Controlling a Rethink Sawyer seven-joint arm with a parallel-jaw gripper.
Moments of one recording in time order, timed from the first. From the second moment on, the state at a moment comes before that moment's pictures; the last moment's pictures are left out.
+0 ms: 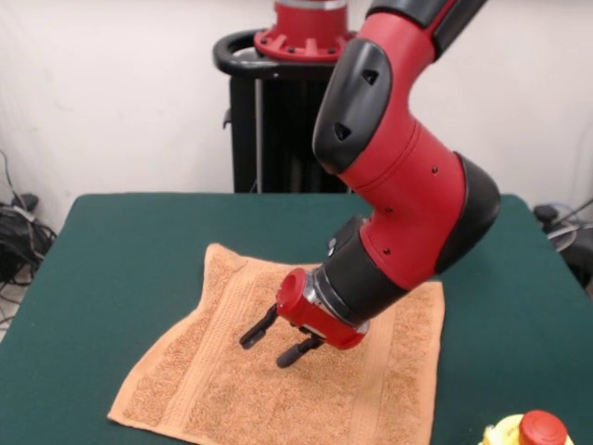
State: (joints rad) arm 0.31 0.15 -0.85 1.14 0.35 0.53 1.64
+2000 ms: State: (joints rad) arm 0.32 0.24 -0.96 1.02 0.38 0.72 1.89
